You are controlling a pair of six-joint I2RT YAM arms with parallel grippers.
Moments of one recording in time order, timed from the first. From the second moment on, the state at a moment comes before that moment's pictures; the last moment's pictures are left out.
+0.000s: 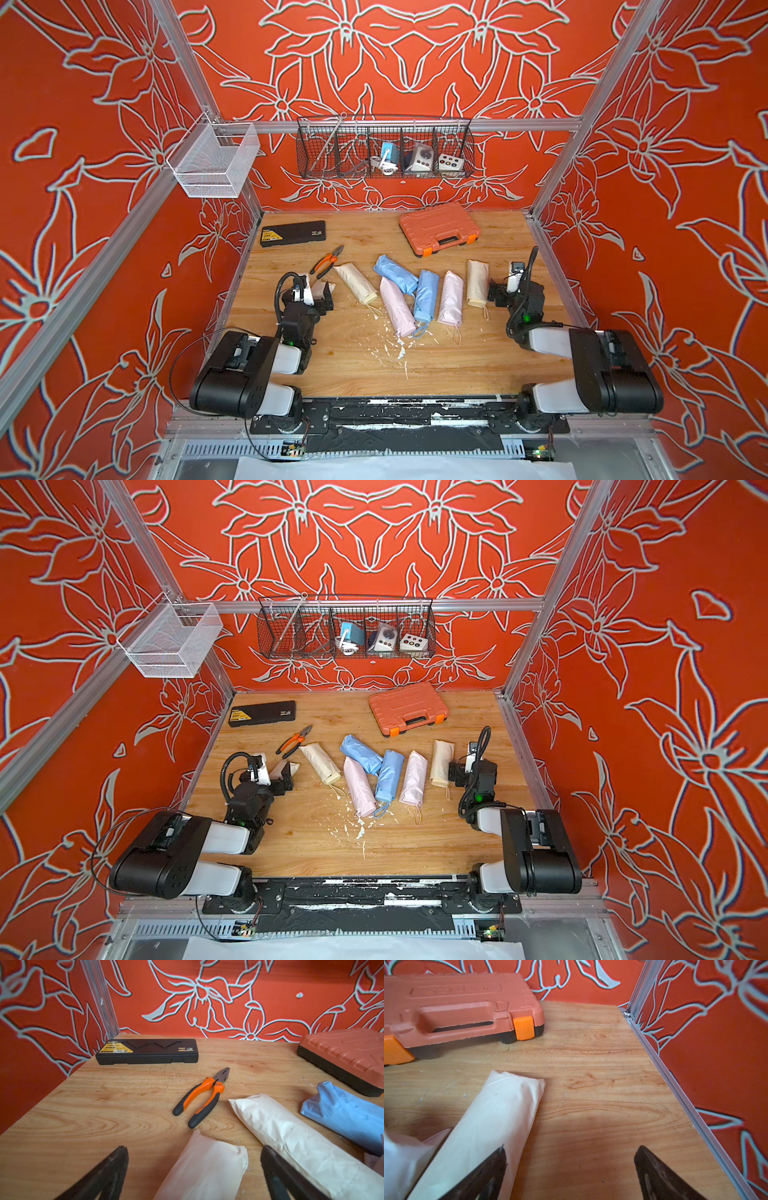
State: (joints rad) left arm -0.08 1.41 0.11 1.12 -0.18 -0.06; right arm 0.02 1.41 0.31 0.70 0.11 -0.08
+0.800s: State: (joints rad) left arm -0.07 1.43 0.11 1.16 -0.17 -0.06; right arm 0.02 1.41 0.31 0.70 0.11 -0.08
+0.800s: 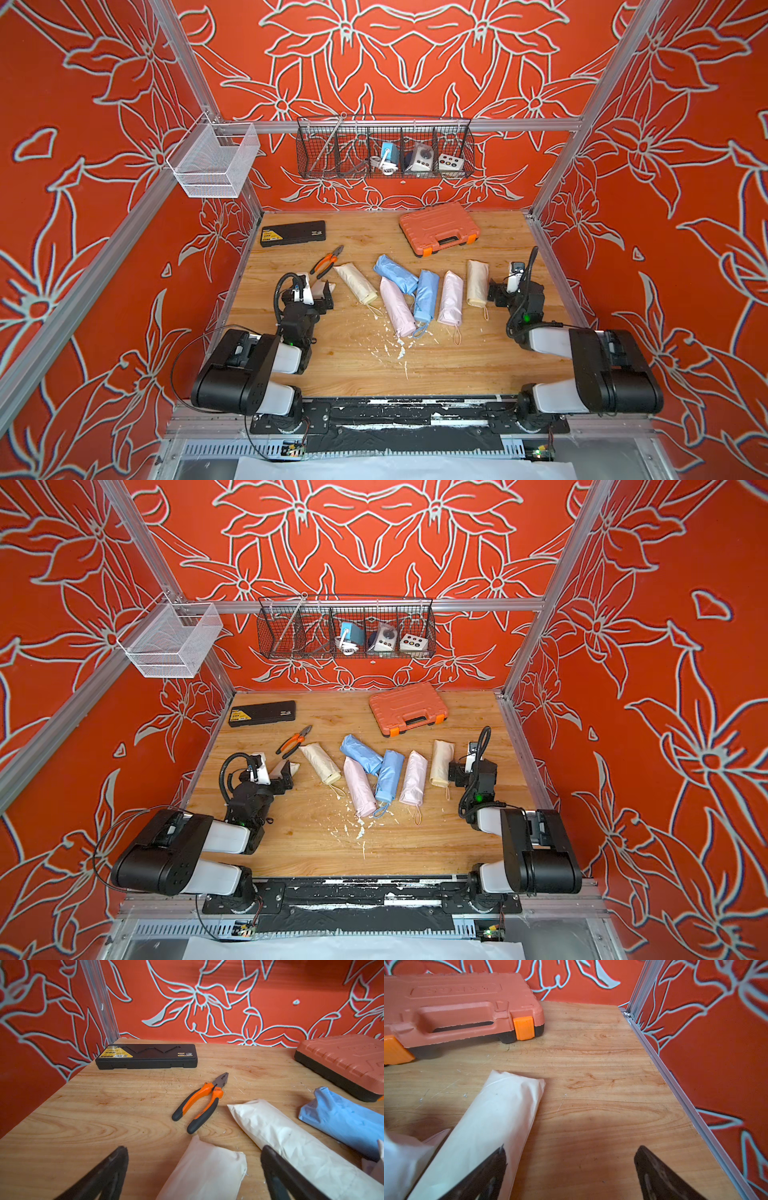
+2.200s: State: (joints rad) left arm -0.26 1.24 0.87 -0.34 0.33 -0.43; right arm 0.15 1.37 1.24 -0.68 -0.07 0.32
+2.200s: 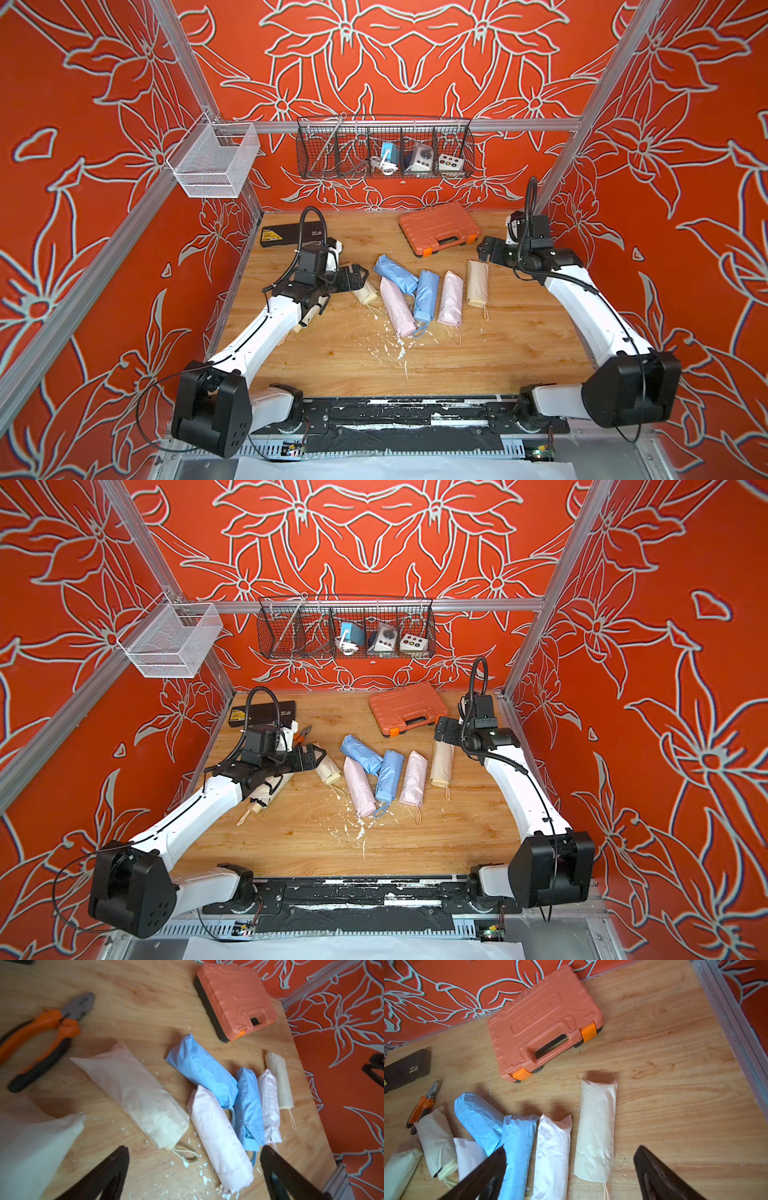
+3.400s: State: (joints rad) left arm -0.48 1.17 0.84 -0.44 0.35 -0.52; right arm 0.15 1.83 1.38 -0.91 -0.02 0.26
